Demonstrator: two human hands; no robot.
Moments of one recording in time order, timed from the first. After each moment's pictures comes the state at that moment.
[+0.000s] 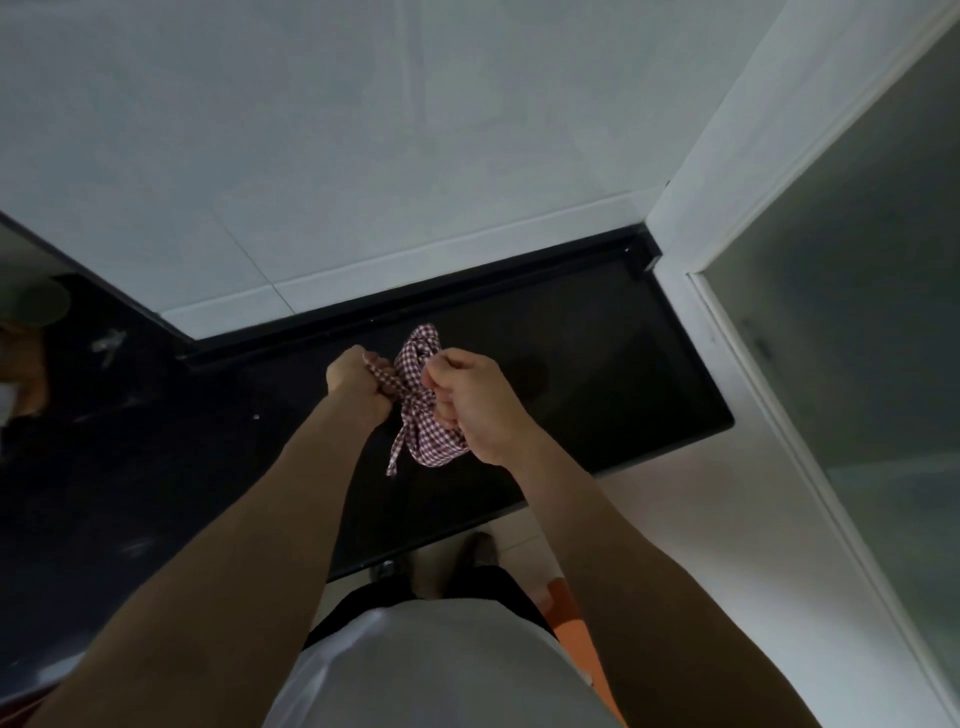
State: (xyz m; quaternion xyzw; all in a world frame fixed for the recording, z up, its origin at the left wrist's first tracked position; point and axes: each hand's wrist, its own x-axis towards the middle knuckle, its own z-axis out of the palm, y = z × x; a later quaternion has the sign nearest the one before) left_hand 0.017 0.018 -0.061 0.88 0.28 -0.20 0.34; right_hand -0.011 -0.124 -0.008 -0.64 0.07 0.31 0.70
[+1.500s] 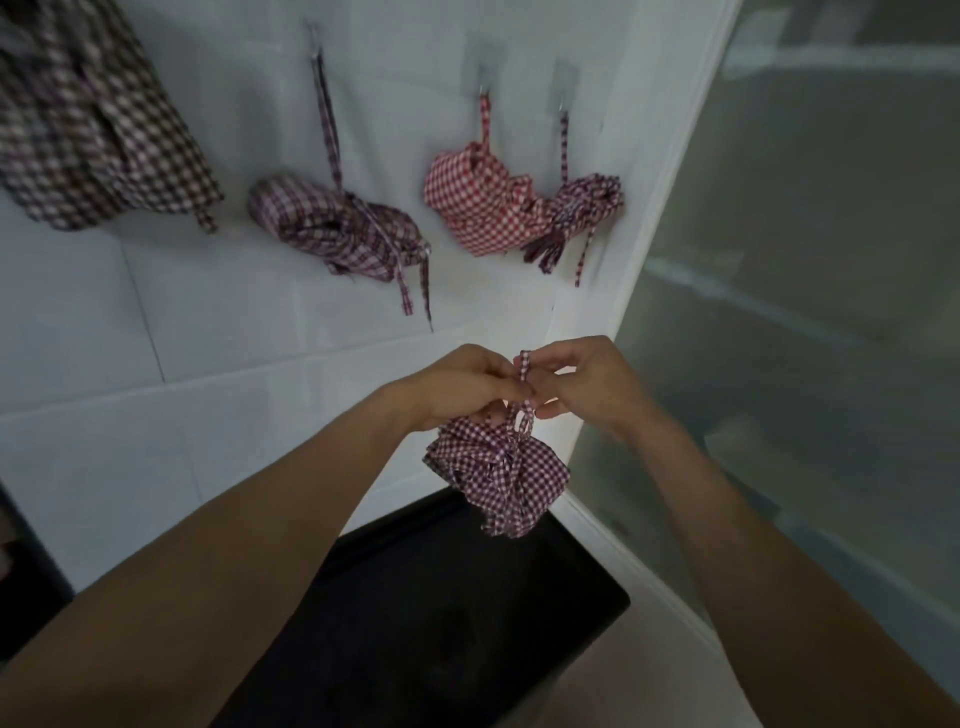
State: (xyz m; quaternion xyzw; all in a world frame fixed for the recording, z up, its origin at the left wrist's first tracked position) left_hand 0.061 -0.069 0.237 0.77 -0.29 -0.21 0.53; right_hand -0.002 -0.235 0.254 -0.86 -0.02 -0.11 0.49
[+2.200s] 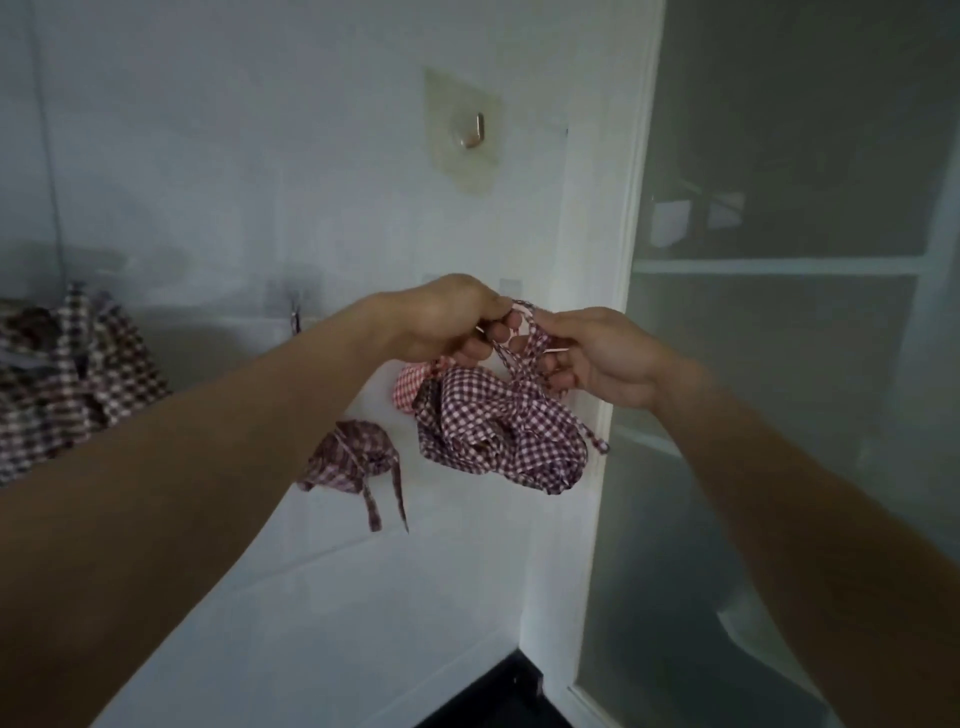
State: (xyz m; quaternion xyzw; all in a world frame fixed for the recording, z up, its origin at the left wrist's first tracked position) left_hand 0.108 -0.086 0.479 0.77 -0.35 -0.13 0.52; right_hand 0.046 -0.267 0.449 -0.74 -0.12 -0.07 0.66
